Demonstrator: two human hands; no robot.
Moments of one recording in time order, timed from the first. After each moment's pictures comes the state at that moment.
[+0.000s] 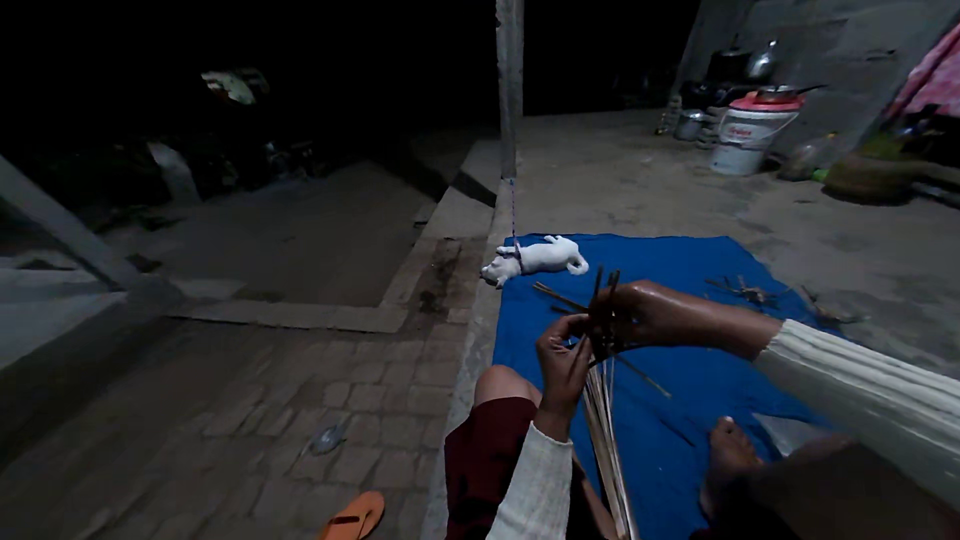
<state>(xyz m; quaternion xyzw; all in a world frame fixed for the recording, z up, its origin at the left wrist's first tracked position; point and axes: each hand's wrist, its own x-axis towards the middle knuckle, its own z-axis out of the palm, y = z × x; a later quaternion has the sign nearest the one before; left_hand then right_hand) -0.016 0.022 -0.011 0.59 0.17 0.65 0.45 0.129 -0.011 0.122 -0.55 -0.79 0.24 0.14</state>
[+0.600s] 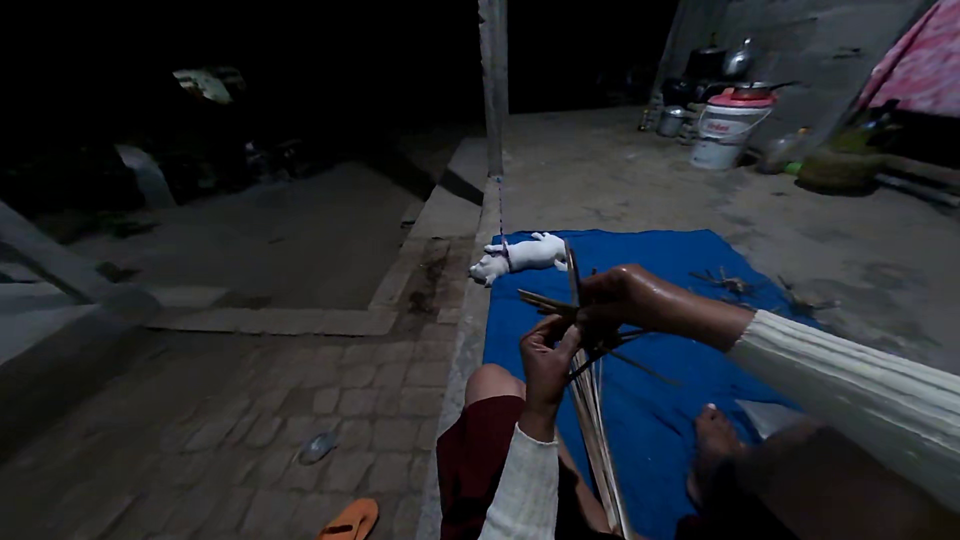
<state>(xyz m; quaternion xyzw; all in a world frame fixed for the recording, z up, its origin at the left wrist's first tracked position) -0.023 0.009 0.003 0.51 0.17 0.62 0.58 0.126 -0.013 0.125 -0.57 -0.76 0.21 0.21</state>
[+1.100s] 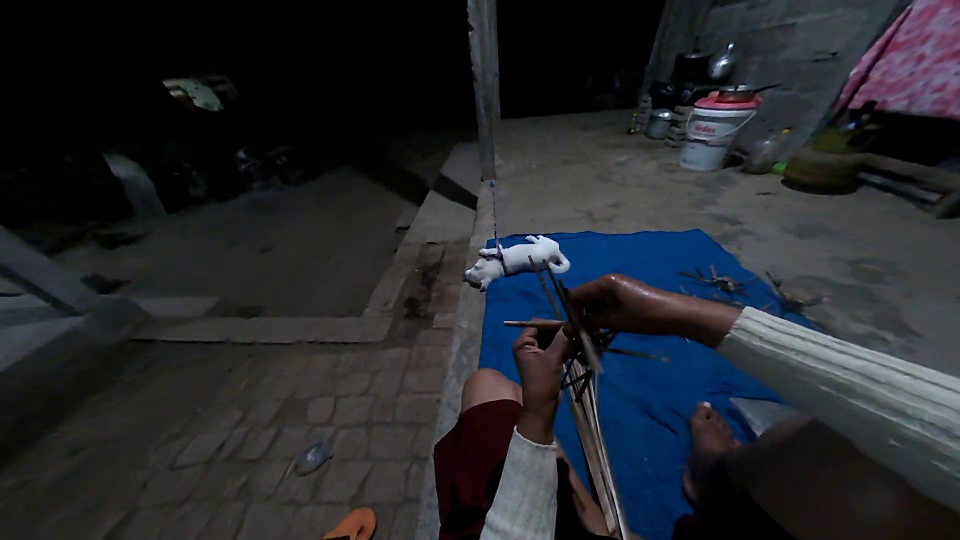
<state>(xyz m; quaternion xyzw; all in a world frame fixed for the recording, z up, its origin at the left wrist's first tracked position) -0.019 0.008 0.004 0.44 0.22 0.61 0.62 0.131 -0.008 0.121 -0.54 -0.77 0.29 0.19</state>
